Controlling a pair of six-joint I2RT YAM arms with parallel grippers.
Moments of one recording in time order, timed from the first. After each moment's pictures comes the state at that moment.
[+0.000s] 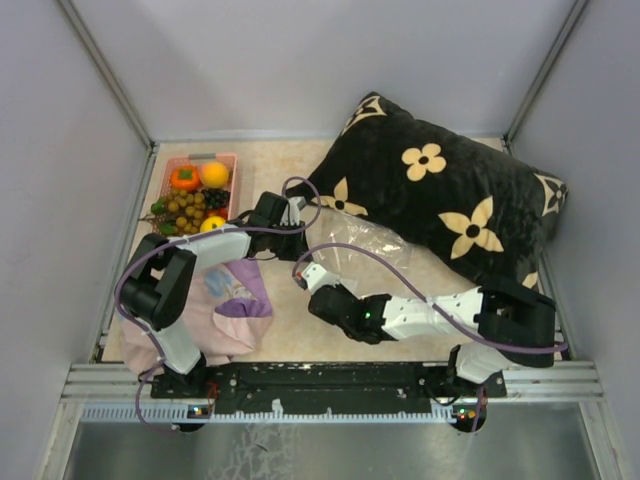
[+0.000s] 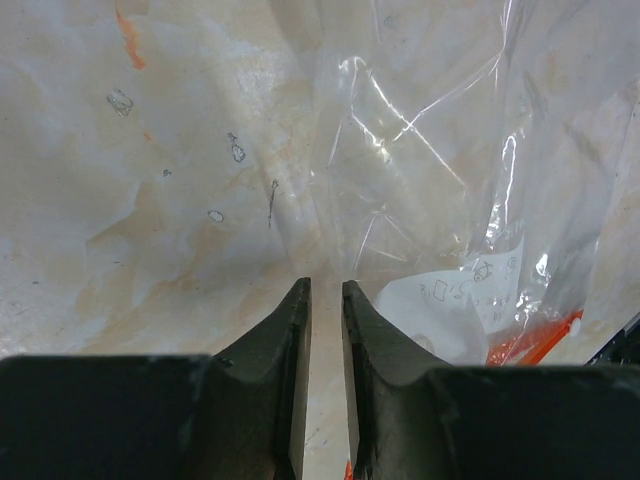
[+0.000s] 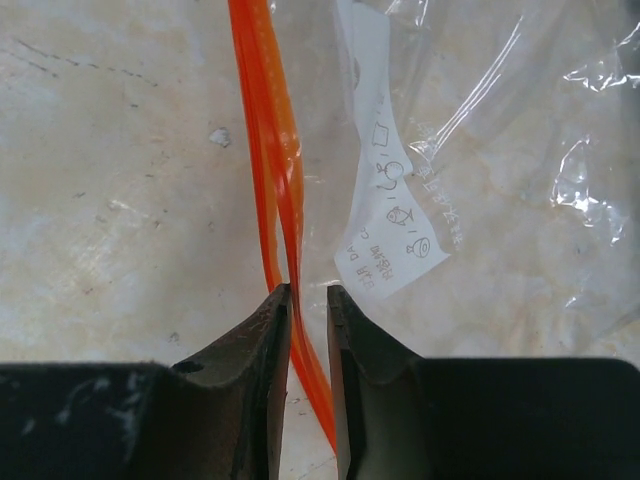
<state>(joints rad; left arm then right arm) -0.54 1.75 0.99 -0.14 0.34 -0.39 1.26 1.46 0.72 -0.14 0.57 0.15</state>
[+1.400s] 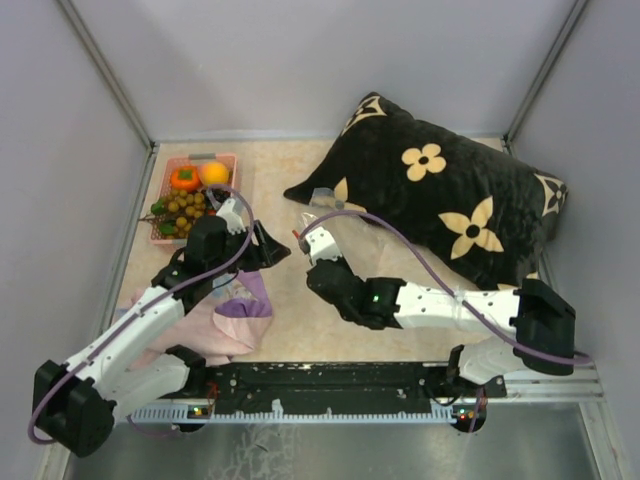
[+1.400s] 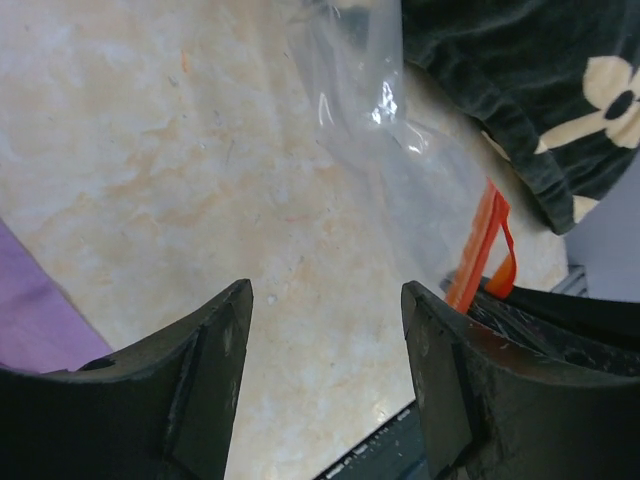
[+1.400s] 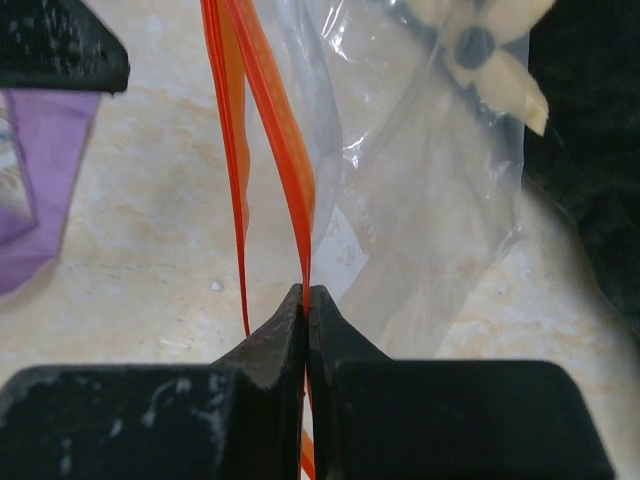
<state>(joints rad) -0.50 1.01 0.69 -0.16 0.20 -0.64 1.23 1.35 0.89 -0.20 0.73 0.23</state>
